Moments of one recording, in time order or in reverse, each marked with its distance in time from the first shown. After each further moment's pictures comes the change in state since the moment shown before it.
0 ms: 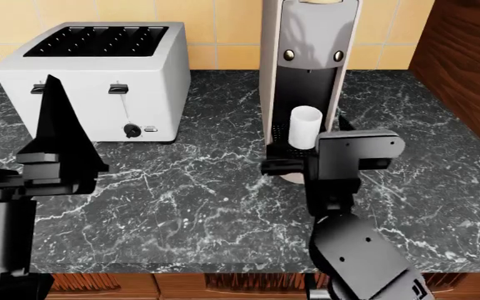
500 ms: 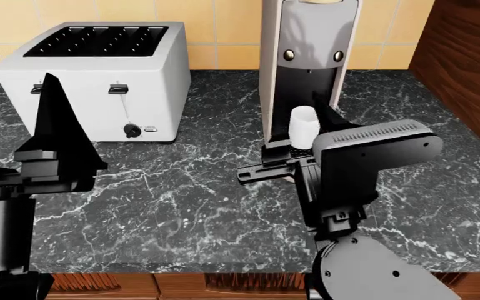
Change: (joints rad) left arm -0.008 -0.004 0.003 -0.002 -0.007 0.000 -0.012; right arm 0.030 0.066 -0.049 -0.452 0.064 0.229 0.053
